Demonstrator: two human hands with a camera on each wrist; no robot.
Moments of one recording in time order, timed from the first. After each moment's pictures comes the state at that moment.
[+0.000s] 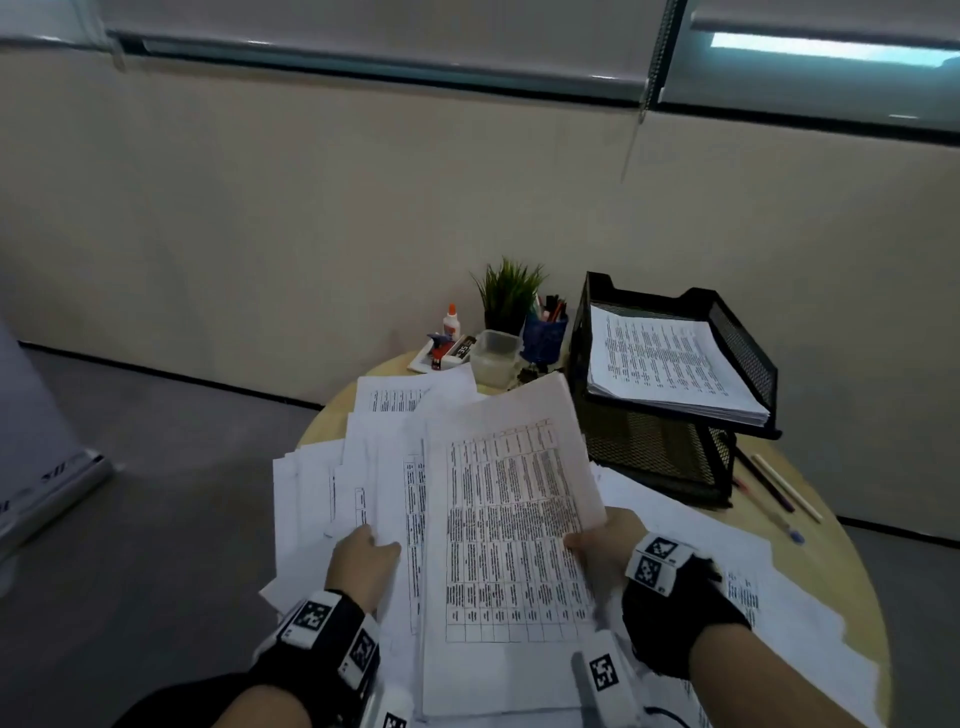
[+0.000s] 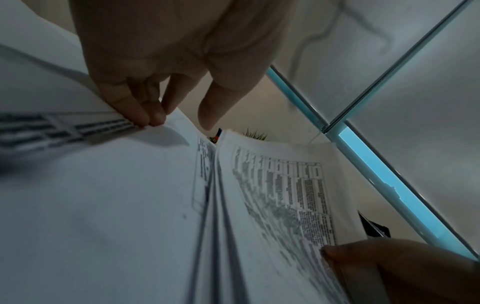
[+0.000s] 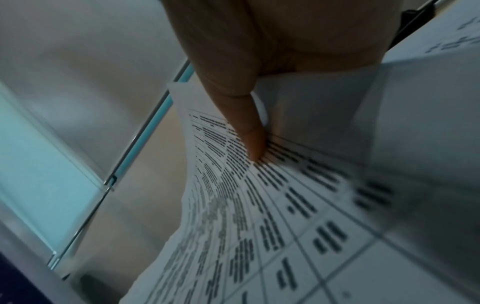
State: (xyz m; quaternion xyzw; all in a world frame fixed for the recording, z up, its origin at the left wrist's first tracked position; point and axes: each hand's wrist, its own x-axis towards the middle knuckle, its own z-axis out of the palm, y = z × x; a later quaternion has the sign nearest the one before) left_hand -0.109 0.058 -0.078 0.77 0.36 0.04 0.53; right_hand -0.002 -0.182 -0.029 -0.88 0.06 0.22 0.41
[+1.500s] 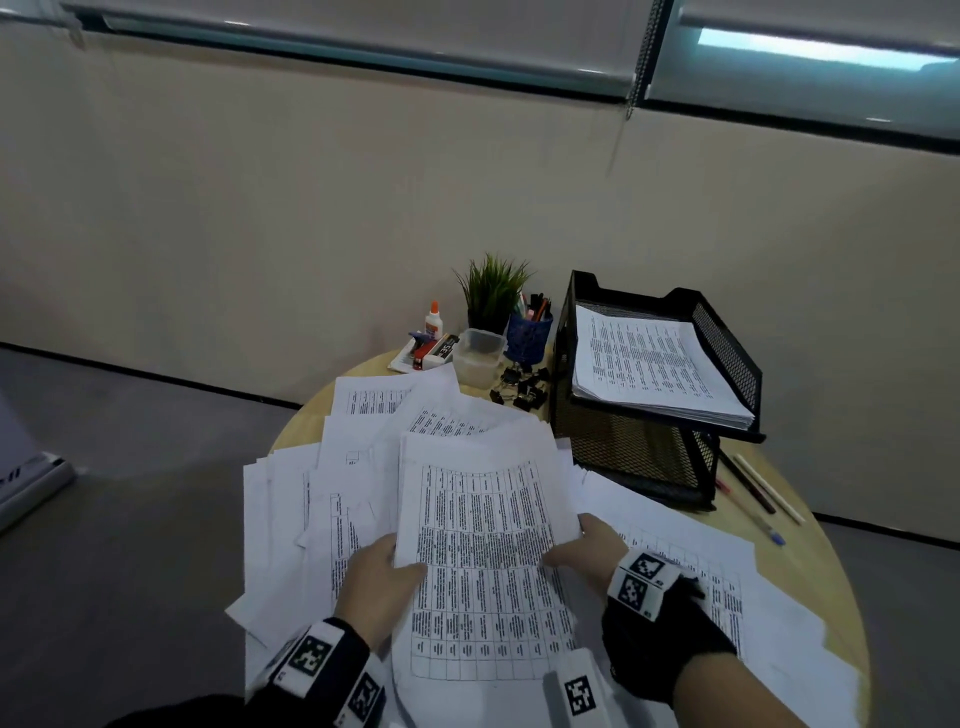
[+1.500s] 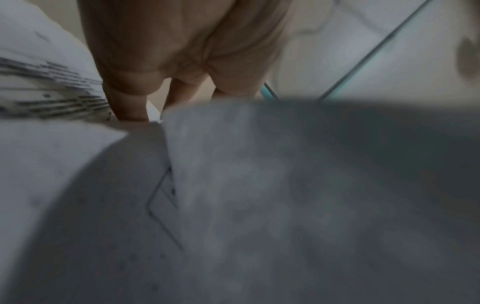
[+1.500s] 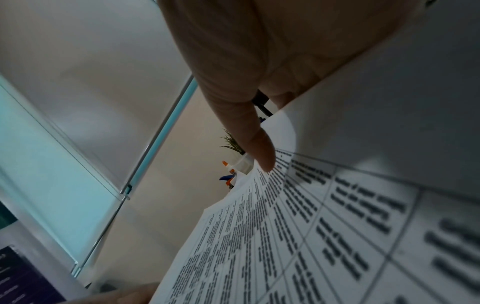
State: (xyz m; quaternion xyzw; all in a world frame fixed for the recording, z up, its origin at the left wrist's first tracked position) left_hand -0.116 0.020 -0.061 0.78 0.24 0.03 0.58; right_hand 0.013 -0.181 -0.055 -0.90 0.02 0.23 0.37
